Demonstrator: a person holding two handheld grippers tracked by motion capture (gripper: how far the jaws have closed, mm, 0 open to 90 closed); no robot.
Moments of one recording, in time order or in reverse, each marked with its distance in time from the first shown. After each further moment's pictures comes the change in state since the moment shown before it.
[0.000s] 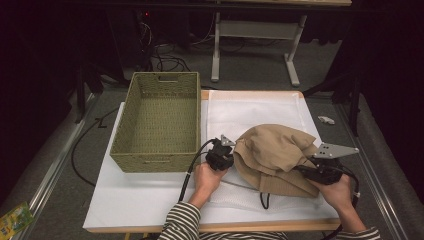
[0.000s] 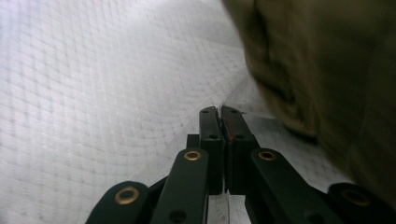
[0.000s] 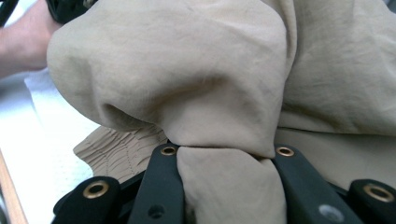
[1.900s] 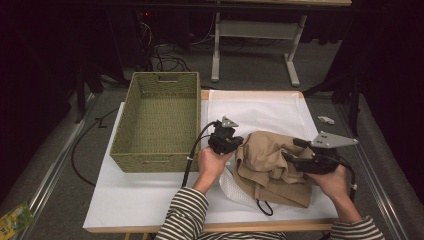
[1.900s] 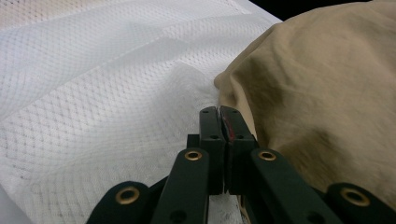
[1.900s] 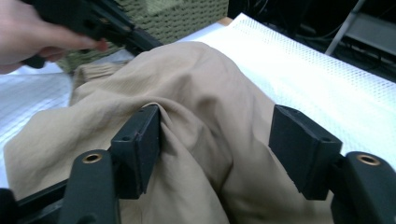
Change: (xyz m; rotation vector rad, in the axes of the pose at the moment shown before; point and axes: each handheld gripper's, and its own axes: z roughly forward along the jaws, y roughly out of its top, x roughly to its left) left arm 0.003 0.048 -0.025 -0.109 -0.039 -0.023; right arm -0.002 0.035 0.009 -0.049 -0.100 -0.009
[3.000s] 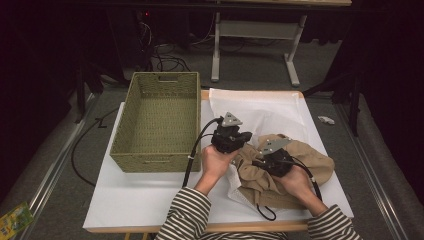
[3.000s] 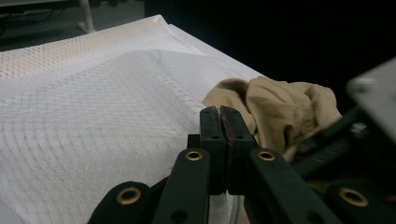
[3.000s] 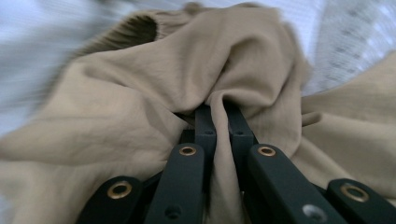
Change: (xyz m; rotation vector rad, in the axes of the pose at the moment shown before) left arm -0.021 0.017 -0.025 -0.127 -0.092 0.054; right arm 0.050 0.001 0.093 0.286 0.136 -0.167
